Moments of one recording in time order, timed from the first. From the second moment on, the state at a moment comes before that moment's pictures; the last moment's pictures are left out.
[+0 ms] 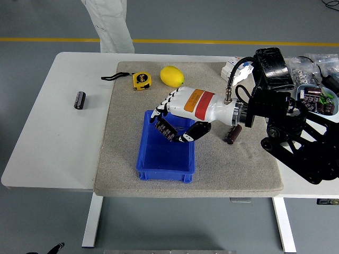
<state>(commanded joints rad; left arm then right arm) -0.16 0.04 -1.38 -0.19 1.33 0.02 0.26 0.83 -0.28 0.61 1.26 -2.05 0.07 0.44</state>
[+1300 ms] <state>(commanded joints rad) -0.14 0.03 -1.37 -0.19 1.34 0.02 0.26 0.50 -0.32 0.84 1.15 -1.87 -0.22 0.04</state>
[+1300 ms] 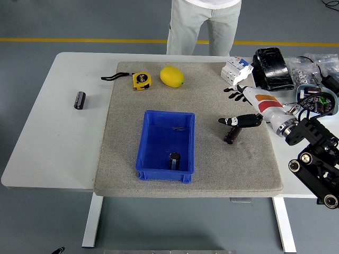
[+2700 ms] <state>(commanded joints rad) -0.15 0.03 -1.31 -0.19 1.28 0.02 0.26 0.52 -0.29 0.74 1.01 -1.98 -0.19 -0.05</state>
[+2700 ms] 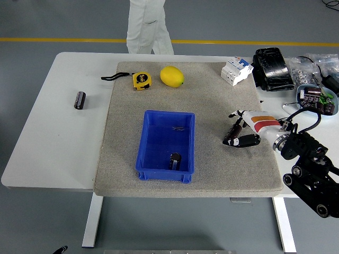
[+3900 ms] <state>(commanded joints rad) -0.16 0.03 -1.32 -0.19 1.30 0.02 0.26 0.53 -0.29 0.70 1.00 -1.99 -0.31 -0.04</state>
